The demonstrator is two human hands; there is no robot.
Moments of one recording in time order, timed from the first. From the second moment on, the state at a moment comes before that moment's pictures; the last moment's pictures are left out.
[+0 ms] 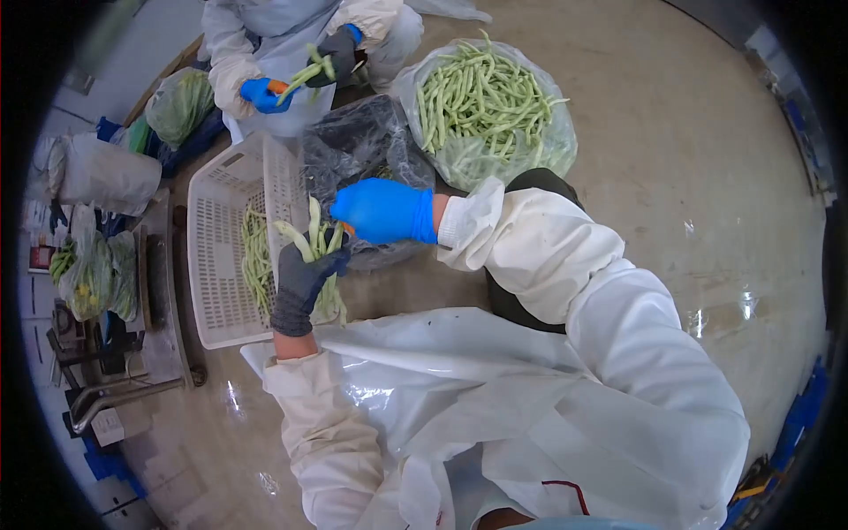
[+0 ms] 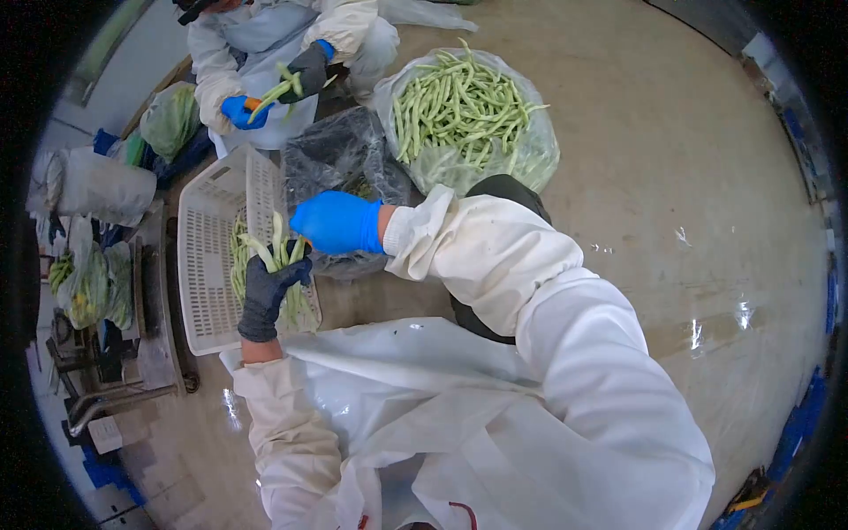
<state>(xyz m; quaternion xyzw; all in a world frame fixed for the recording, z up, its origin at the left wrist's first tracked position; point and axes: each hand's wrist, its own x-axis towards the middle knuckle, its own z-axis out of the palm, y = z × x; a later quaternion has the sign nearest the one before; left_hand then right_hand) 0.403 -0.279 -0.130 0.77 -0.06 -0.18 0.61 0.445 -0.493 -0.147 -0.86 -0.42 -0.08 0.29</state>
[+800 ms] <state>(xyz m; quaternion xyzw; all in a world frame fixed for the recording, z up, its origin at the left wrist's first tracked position) 0.424 -0.231 -0.117 0.44 0.04 0.17 0.88 0.469 -0.476 -0.174 -0.77 -0.28 0.10 0.57</state>
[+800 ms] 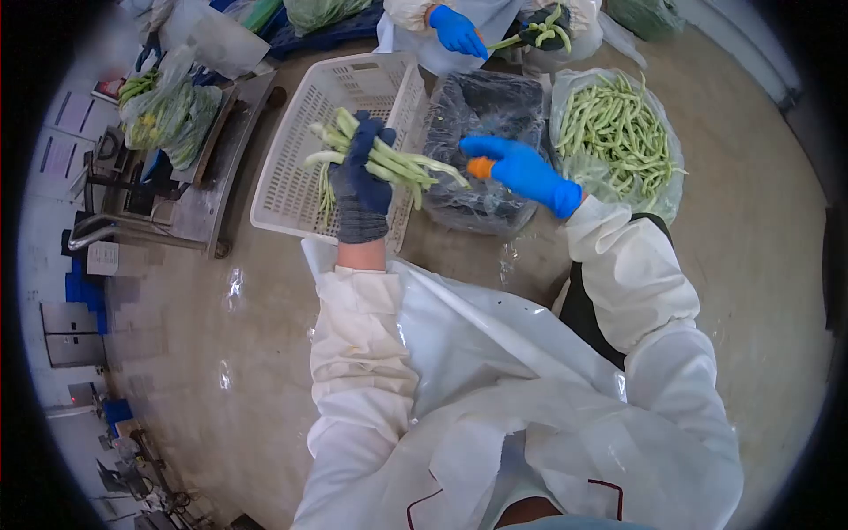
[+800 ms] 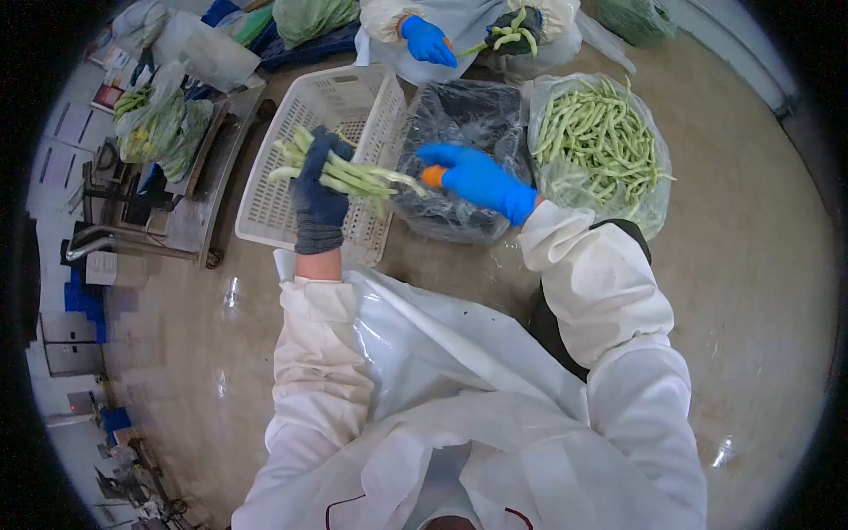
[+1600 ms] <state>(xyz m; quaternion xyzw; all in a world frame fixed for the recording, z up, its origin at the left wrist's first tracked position) 0.430 -0.239 -0.127 0.43 0.03 0.17 0.89 0.438 -0.474 -0.124 -0.61 -0.16 0.30 0.72</state>
